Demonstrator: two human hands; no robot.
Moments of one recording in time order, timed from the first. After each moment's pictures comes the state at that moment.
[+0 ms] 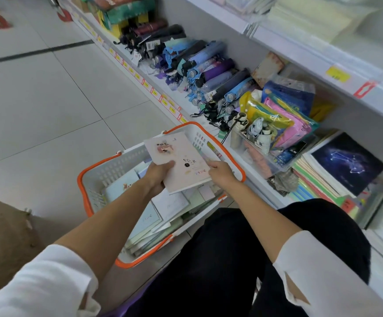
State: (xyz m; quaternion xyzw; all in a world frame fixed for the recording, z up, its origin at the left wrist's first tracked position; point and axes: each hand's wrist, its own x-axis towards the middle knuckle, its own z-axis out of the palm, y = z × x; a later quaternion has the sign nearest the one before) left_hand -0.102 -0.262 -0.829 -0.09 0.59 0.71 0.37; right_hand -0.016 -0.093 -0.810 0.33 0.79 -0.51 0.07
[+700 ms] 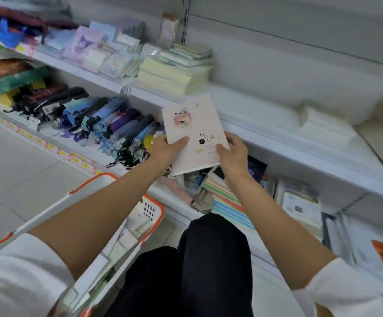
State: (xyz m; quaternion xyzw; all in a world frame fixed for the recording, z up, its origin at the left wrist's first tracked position) left_hand -0.013 -0.027 -0.642 0.24 0.64 0.67 0.29; right_hand 0.130 0.046 -0.615 0.38 0.64 -0.52 -0.42
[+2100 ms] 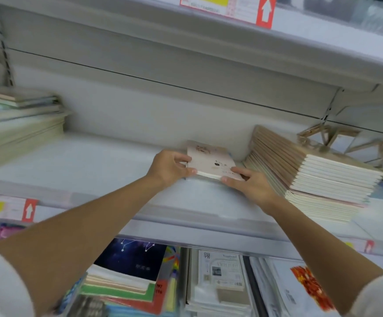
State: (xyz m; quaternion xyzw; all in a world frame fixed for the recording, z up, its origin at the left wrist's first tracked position) left_hand 0.144 0.318 -0.570 0.56 0.59 0.50 0.28; right_hand 0.379 0.355 -0.567 0.53 0.68 -0.35 -0.37
